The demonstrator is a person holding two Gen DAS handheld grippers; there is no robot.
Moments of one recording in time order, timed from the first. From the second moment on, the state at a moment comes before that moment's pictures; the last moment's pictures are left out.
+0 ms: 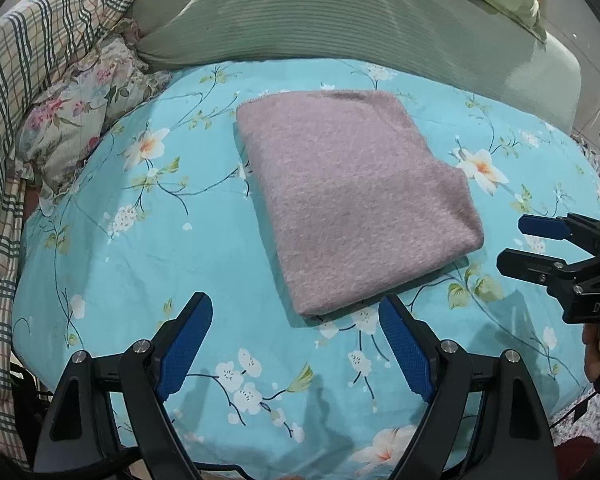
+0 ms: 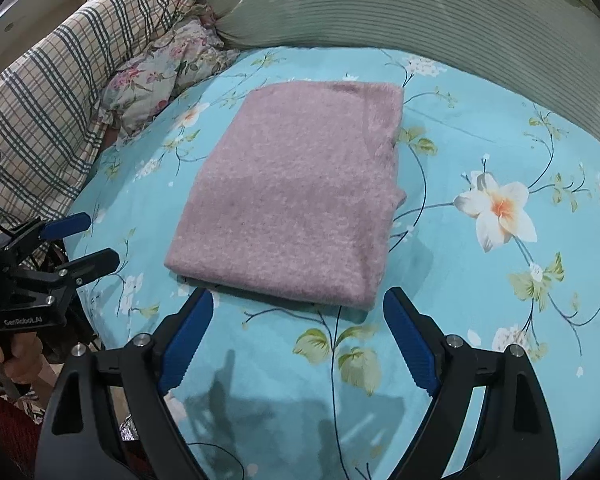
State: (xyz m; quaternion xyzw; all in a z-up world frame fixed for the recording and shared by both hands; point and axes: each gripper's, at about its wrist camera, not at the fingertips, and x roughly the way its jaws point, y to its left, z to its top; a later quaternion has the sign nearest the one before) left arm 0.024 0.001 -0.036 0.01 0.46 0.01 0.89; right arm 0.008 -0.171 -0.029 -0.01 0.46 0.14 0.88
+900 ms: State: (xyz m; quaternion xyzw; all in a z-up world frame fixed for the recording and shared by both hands) left arm 0.030 -0.016 -0.031 0.02 0.45 0.00 0.89; right arm 0.014 -0.173 -0.034 0.00 0.46 0.13 0.88
